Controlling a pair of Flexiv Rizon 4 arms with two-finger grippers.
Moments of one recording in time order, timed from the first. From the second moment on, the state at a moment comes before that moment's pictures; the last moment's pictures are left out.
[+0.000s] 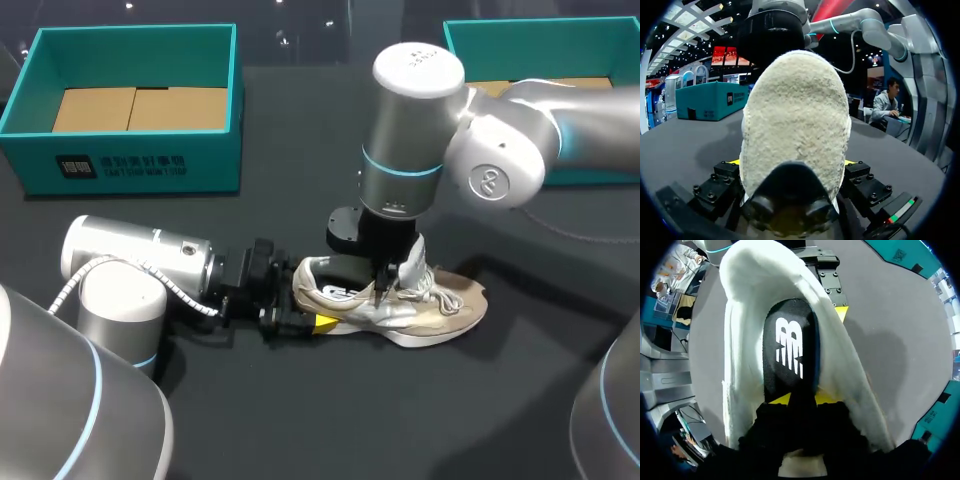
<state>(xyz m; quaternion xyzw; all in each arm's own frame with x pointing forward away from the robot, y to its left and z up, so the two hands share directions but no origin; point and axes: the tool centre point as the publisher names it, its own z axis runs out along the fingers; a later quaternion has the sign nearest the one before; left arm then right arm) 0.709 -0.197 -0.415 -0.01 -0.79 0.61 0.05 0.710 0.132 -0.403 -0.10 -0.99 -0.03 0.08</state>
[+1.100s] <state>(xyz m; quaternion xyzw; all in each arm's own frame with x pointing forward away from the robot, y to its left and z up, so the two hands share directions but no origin) 0.708 -0.197 -0.415 -0.01 -0.79 0.61 0.05 0.709 0.124 -0.360 0.05 -0.97 -0.22 0.05</state>
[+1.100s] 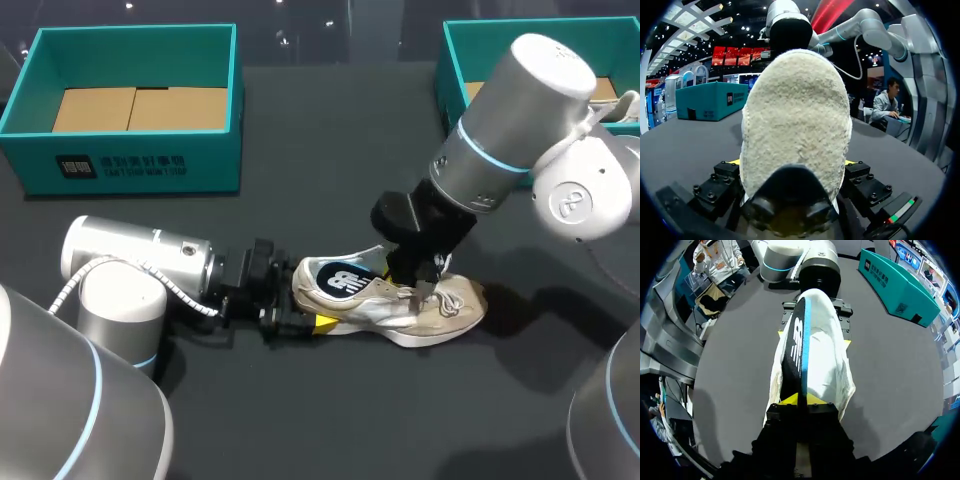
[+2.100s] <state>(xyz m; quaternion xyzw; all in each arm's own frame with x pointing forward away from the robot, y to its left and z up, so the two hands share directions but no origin) 0.708 -0.196 -0.415 -0.01 -0.79 0.61 0.05 0.709 0.200 -0.313 0.12 -0.96 -0.24 0.08</state>
